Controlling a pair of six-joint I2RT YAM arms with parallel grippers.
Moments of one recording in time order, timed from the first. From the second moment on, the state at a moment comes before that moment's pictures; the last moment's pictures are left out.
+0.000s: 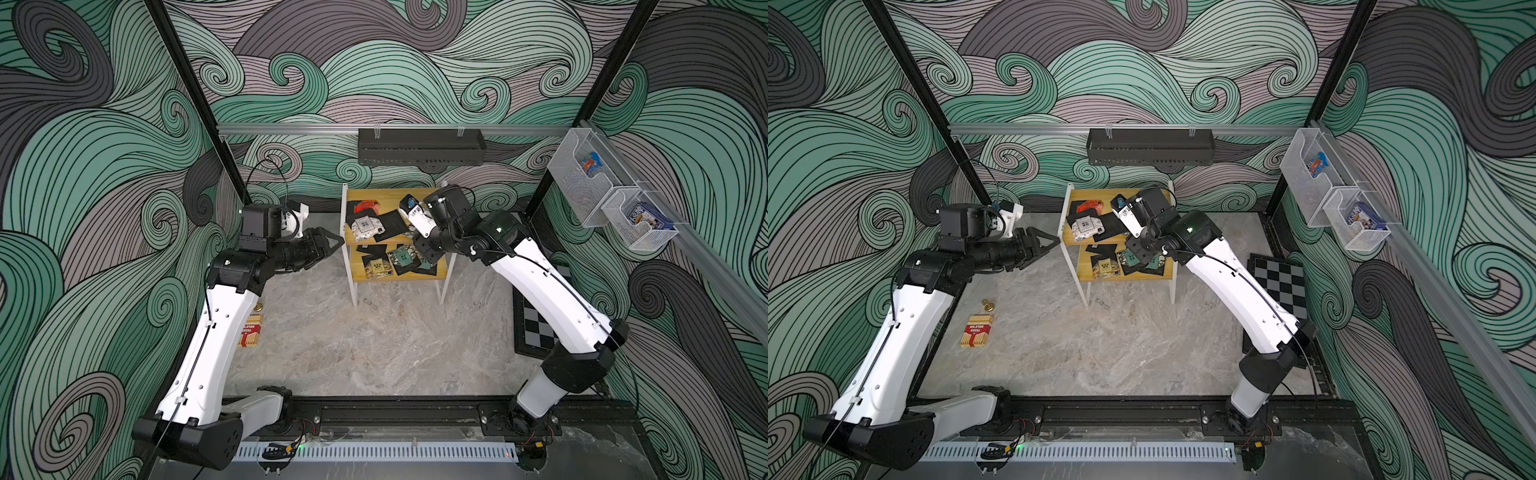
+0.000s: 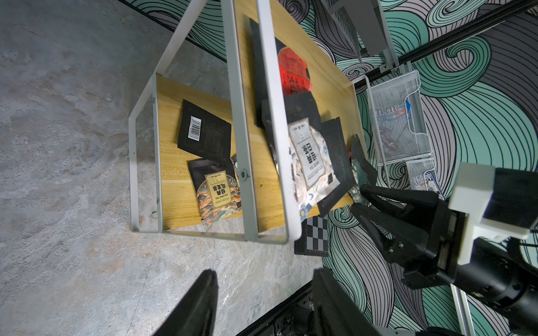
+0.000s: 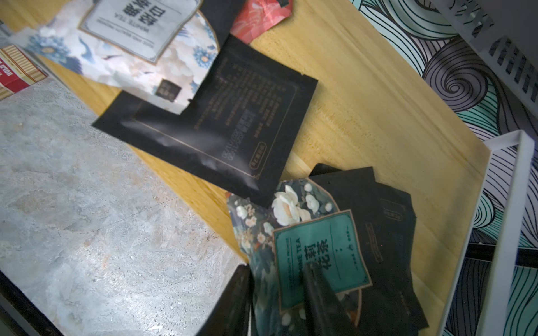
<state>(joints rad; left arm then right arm) -0.16 1.19 1.47 -0.91 0.56 -0.61 0.73 1.67 2.04 -1.21 0.22 -0.18</state>
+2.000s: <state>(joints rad) -0.16 1.19 1.49 -0.88 0.60 -0.62 0.28 1.33 1.47 -0.99 0.22 0.05</state>
